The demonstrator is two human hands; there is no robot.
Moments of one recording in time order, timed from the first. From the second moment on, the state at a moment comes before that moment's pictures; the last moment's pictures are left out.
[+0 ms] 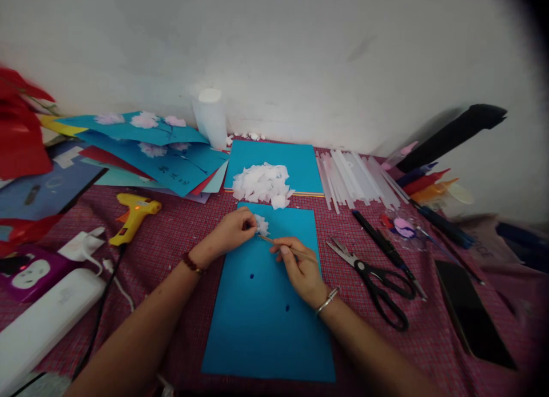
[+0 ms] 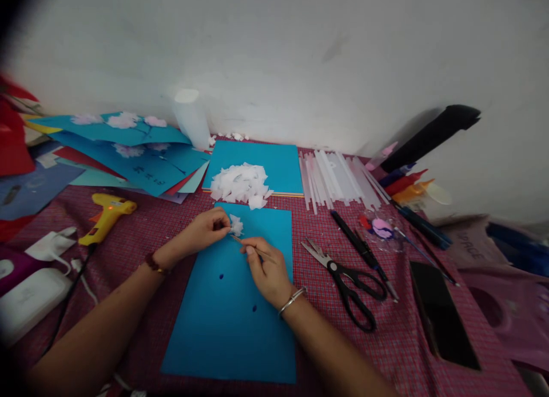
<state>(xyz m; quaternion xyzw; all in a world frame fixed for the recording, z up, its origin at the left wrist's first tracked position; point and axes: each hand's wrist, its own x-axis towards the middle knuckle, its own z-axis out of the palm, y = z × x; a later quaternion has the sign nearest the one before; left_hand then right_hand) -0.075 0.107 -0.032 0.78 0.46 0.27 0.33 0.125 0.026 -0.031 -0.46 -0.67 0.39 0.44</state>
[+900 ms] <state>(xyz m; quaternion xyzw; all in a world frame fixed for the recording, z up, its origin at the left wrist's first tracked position) -0.072 0.110 -0.028 0.75 0.50 0.25 0.35 0.127 0.033 -0.031 -0.50 -0.57 0.43 0.49</state>
